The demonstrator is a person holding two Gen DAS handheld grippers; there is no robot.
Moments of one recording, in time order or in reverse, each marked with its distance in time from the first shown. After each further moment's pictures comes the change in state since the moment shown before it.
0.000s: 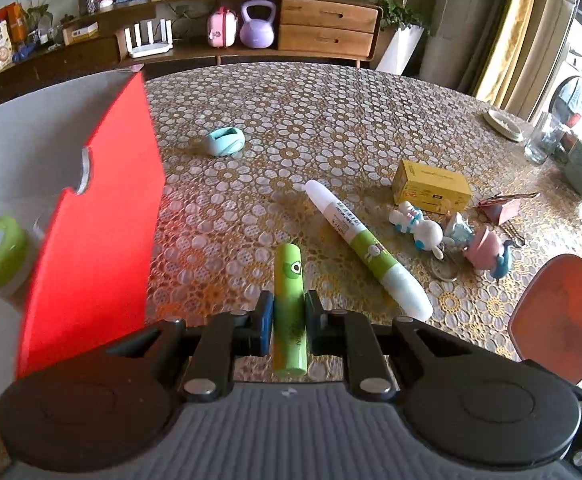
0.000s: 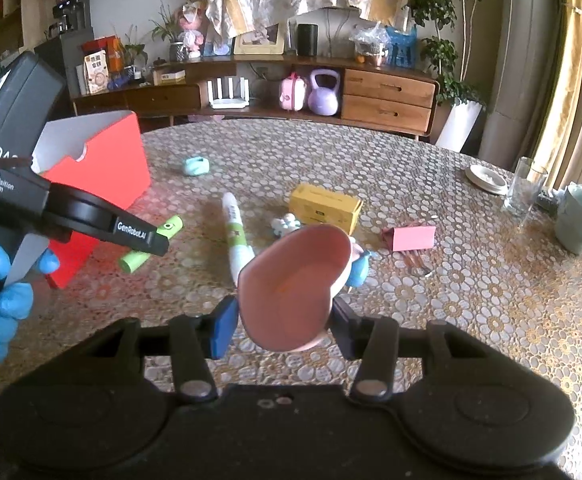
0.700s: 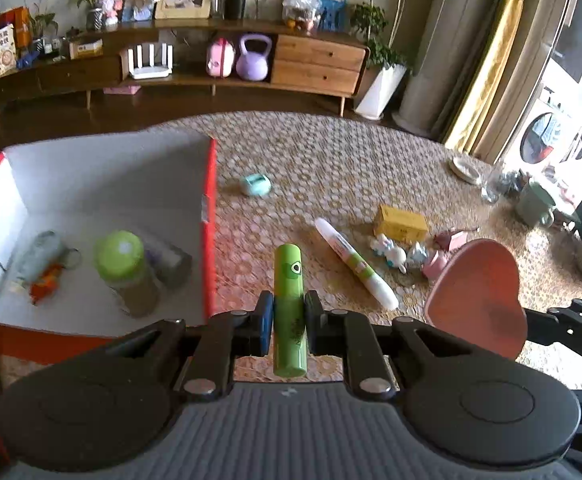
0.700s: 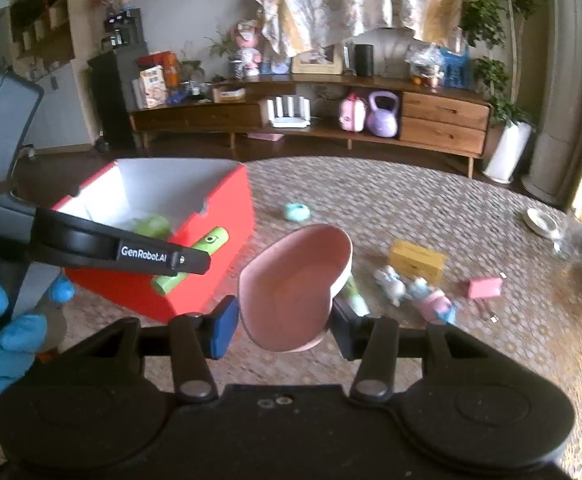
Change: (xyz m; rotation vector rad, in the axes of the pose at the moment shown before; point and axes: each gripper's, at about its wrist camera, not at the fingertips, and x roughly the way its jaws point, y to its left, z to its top) left arm -0.114 0.050 -0.001 -0.035 -0.091 -0.080; right arm -0.051 0.073 0.053 -0.044 -0.028 0.168
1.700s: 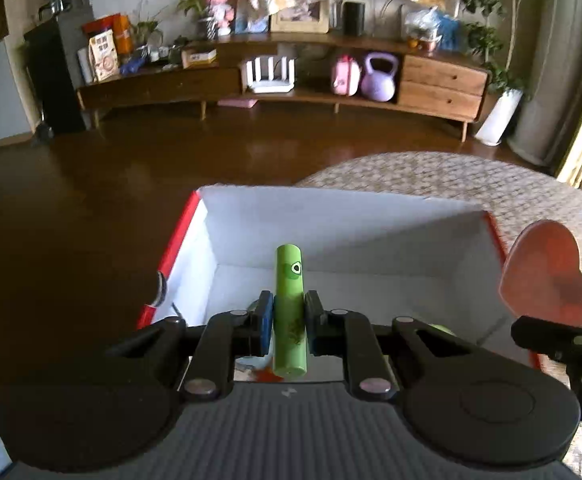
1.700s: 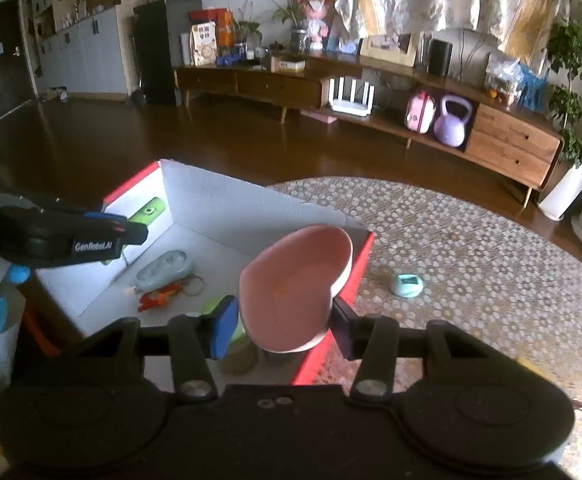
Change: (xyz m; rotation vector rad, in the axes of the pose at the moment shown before) left arm 0.017 0.180 0.059 -0.056 -0.023 0.299; right arm 0.145 0.102 0.097 -0.141 0.129 0.058
